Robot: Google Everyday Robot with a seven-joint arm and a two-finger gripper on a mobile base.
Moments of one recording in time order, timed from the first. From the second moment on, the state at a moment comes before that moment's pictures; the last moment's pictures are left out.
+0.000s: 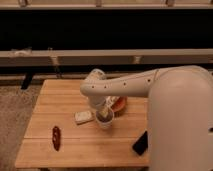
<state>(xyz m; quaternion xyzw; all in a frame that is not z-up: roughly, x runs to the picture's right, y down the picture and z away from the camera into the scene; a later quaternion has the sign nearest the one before) -0.038 0.129 0.812 -0.29 -0.12 -0.44 0.84</state>
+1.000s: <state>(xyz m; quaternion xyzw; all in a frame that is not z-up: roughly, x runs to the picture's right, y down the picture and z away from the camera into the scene) -0.020 0.081 0.733 -0.28 -0.08 -0.48 0.83</state>
